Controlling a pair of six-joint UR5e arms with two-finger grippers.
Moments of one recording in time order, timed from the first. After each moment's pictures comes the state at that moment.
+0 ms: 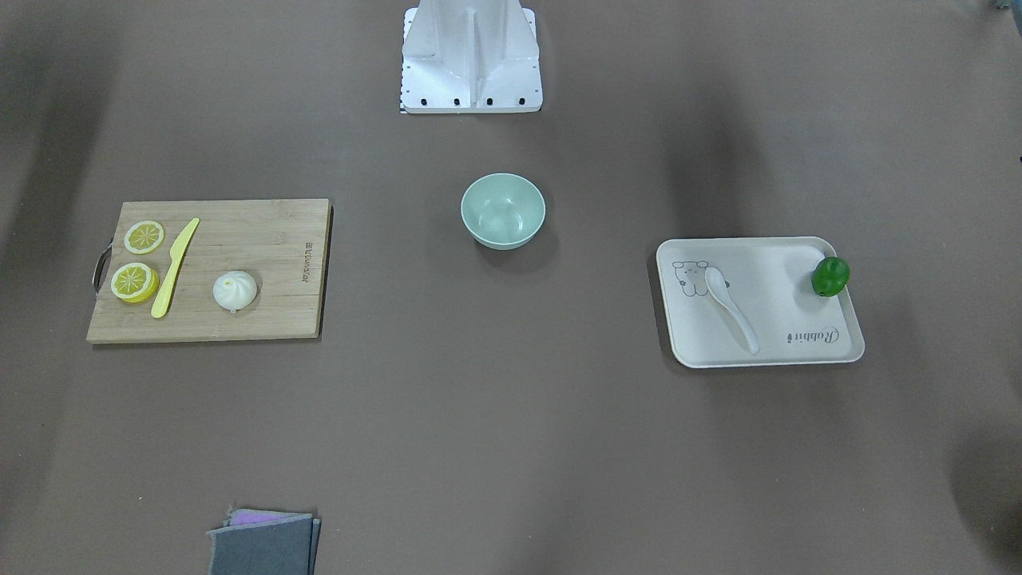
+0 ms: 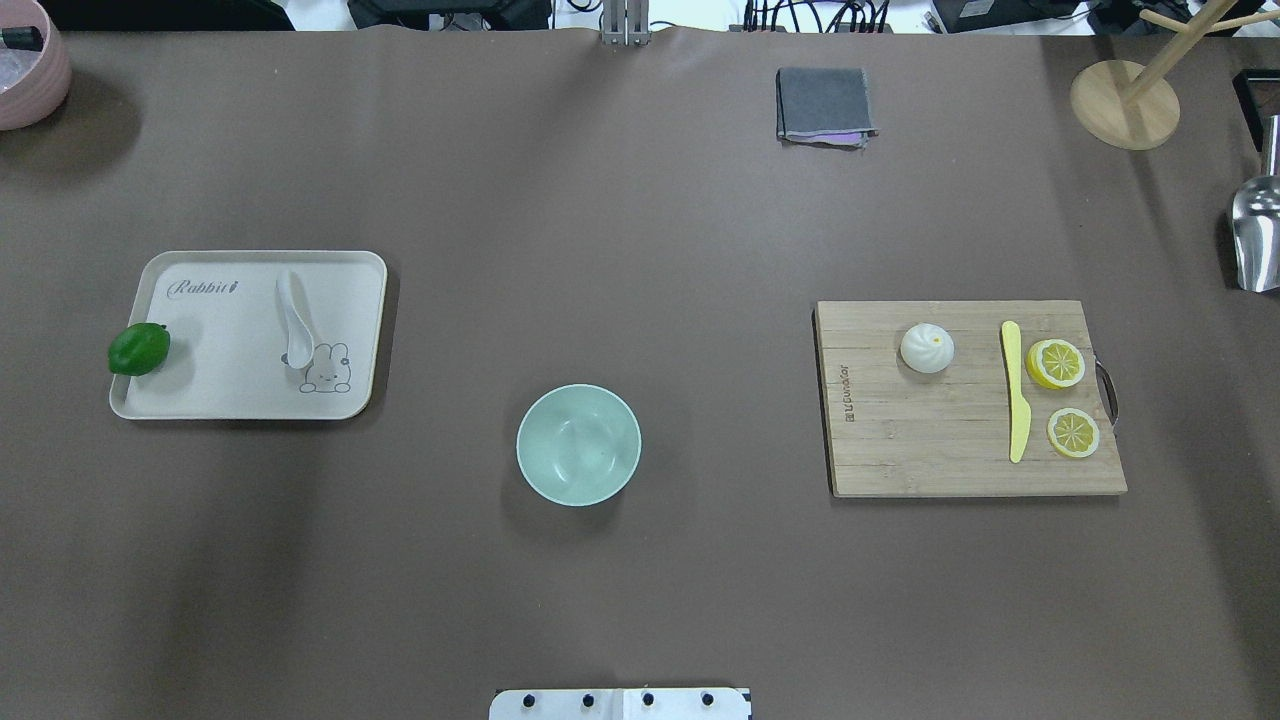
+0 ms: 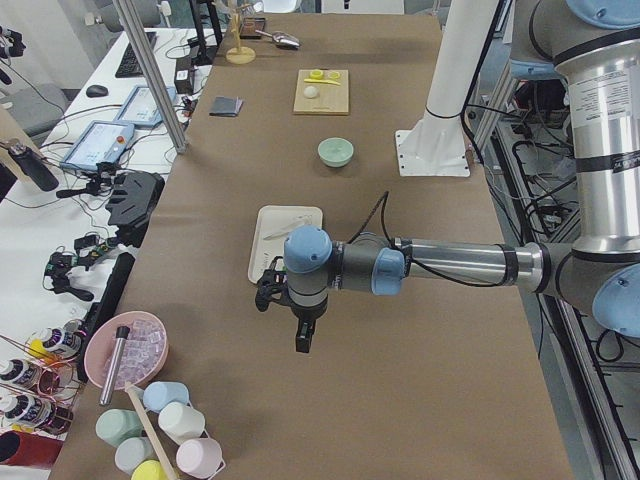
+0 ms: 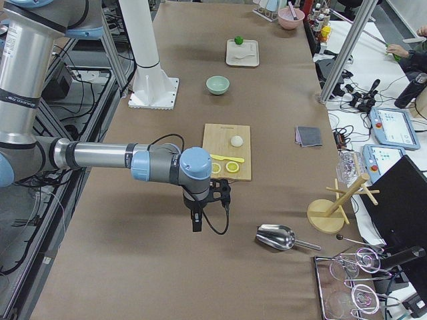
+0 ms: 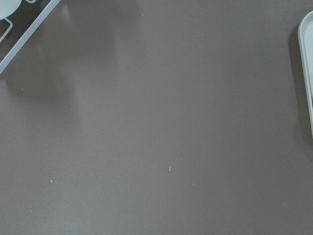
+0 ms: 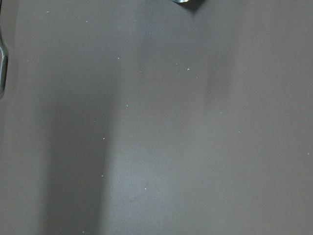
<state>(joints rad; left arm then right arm) -1.52 -1.37 -1.81 -1.63 -2.32 0.03 1.56 -1.91 1.92 -1.63 2.29 -0.17</state>
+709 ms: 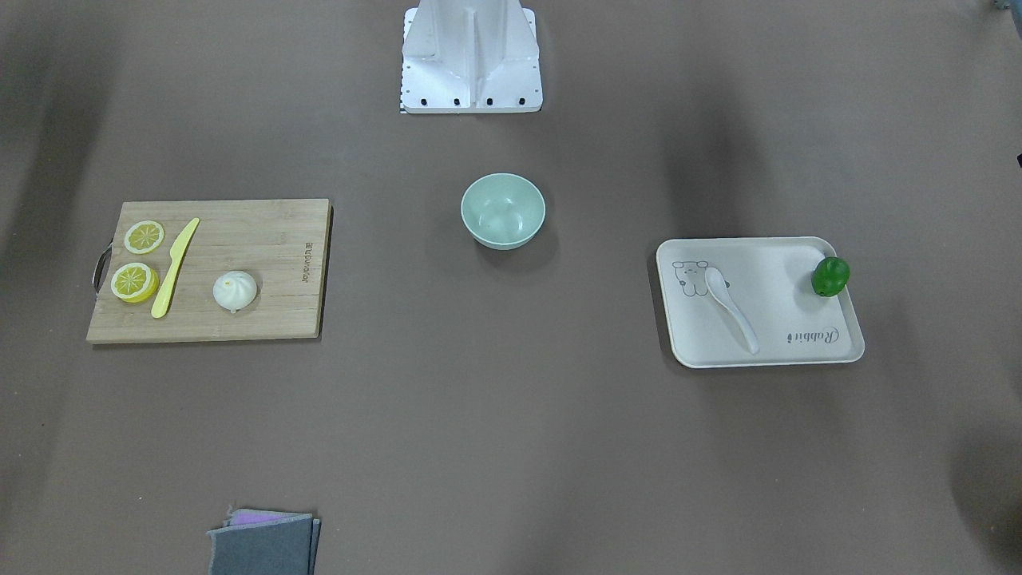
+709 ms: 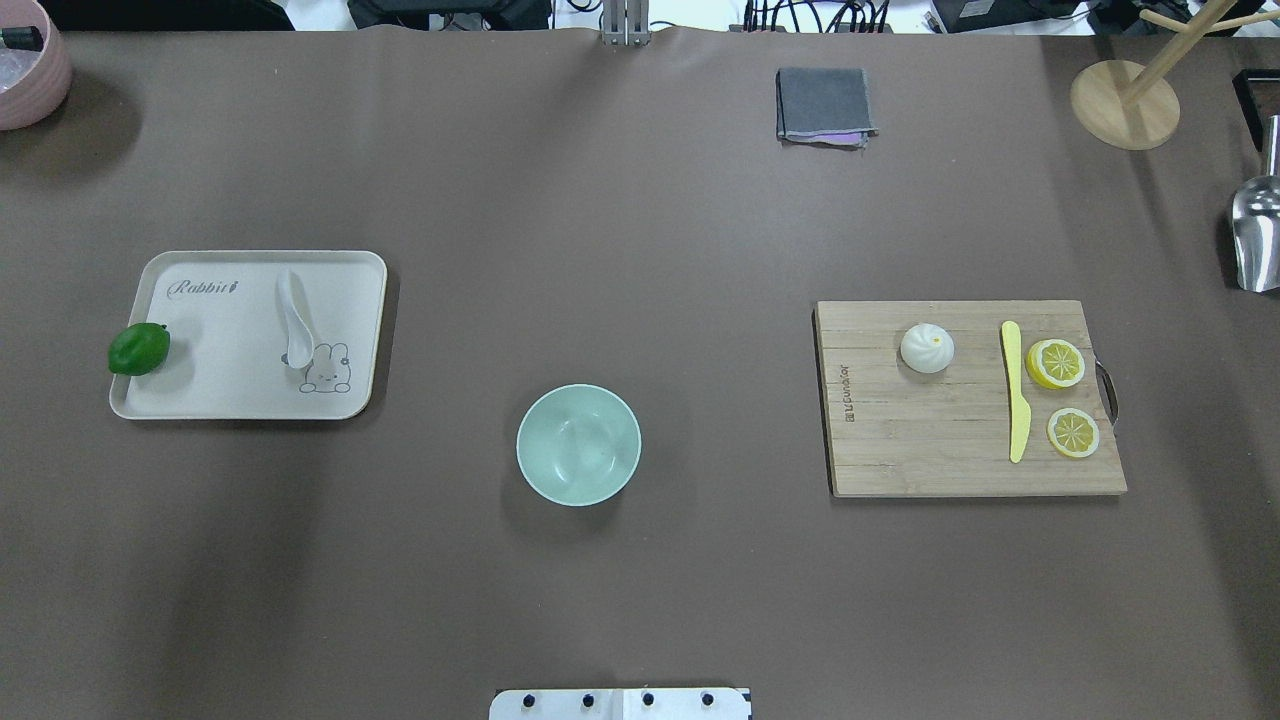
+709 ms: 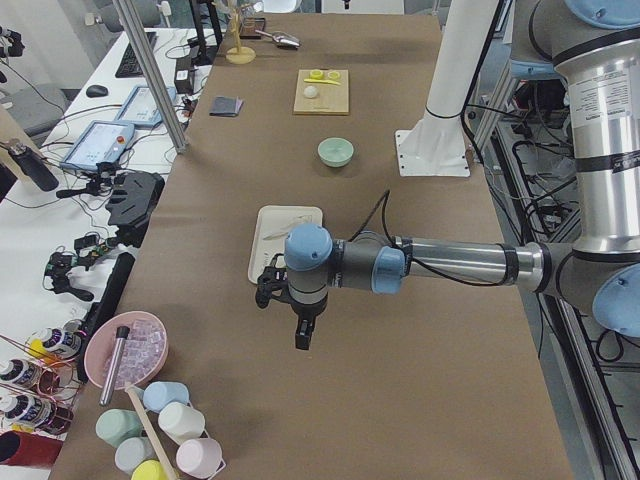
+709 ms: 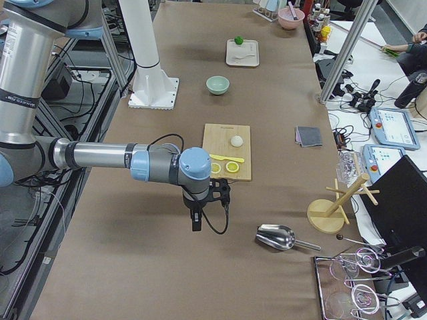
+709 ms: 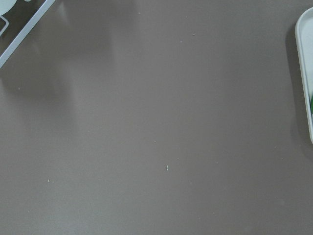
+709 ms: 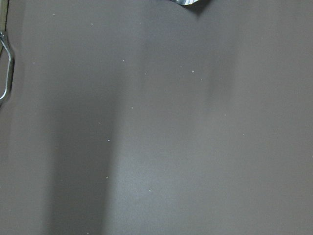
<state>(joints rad) -1.51 -1.37 -1.82 -1.63 -2.32 0.03 1.56 -1.91 1.93 -1.63 2.31 -0.17</state>
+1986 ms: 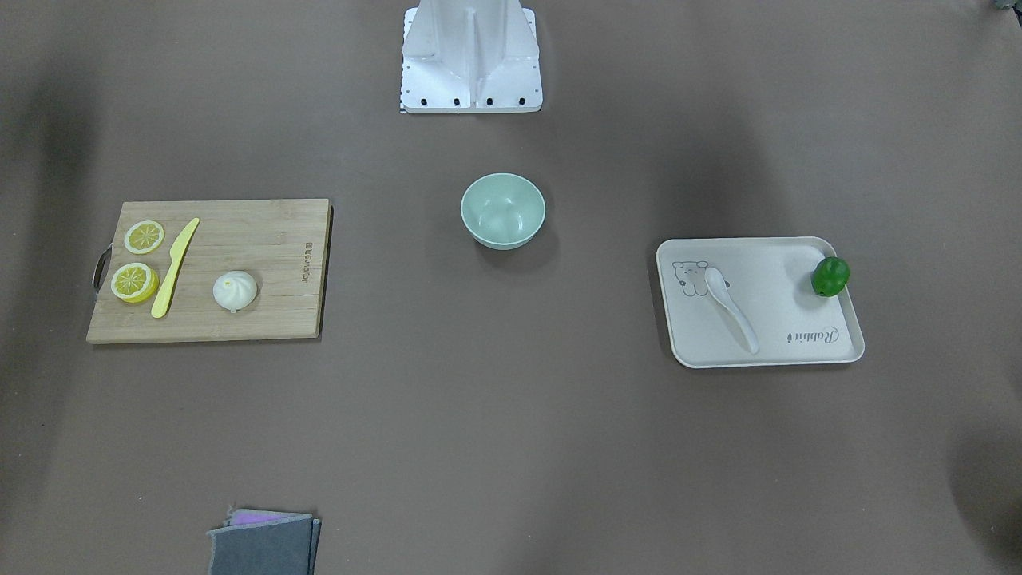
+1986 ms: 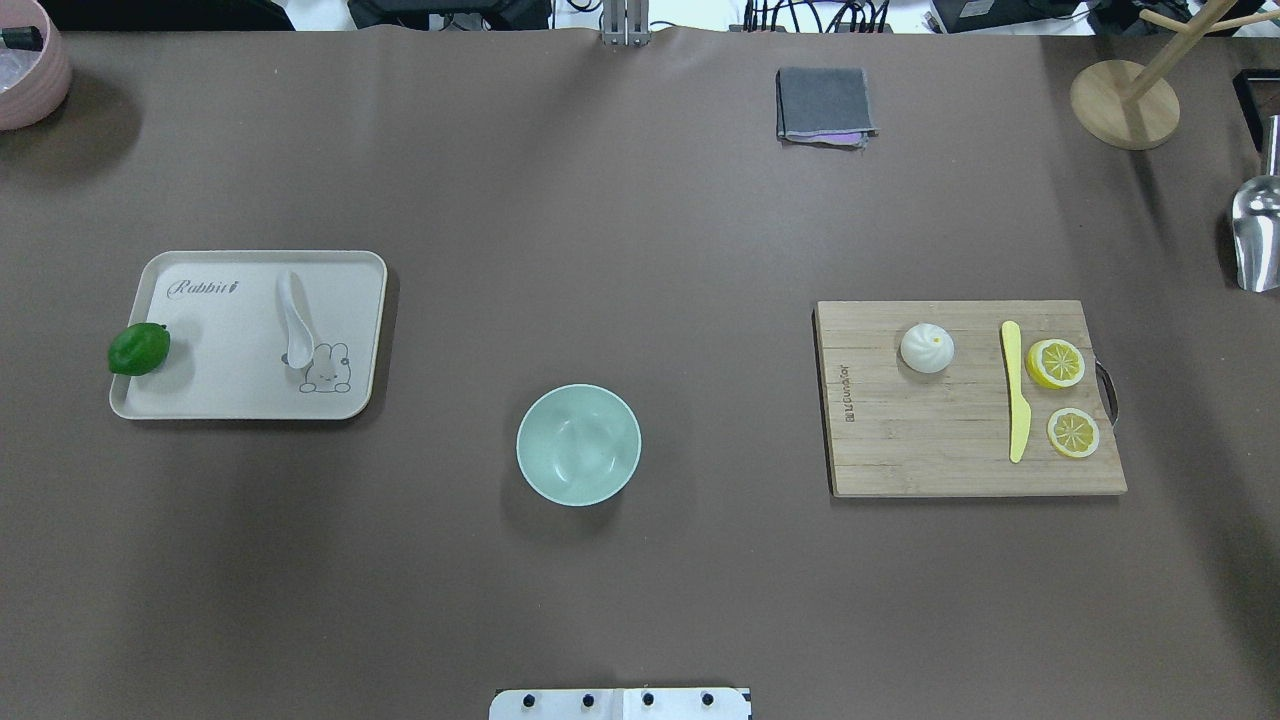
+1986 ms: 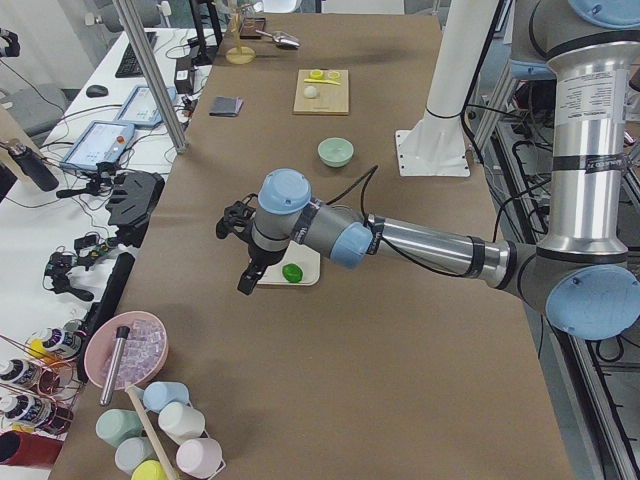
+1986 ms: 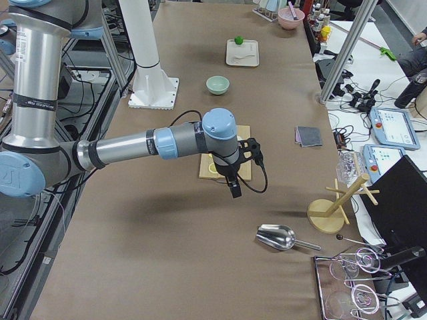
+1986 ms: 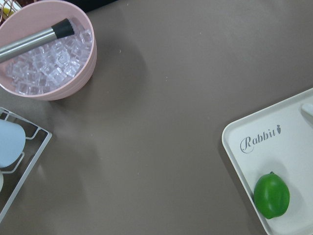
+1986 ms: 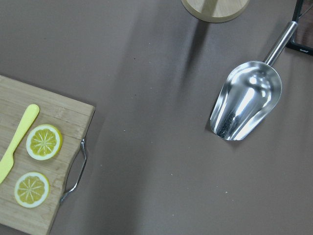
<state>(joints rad) -1.50 -1.53 -1.82 -1.89 -2.33 0.00 1.55 -1.74 1.97 -1.52 2.36 -0.09</state>
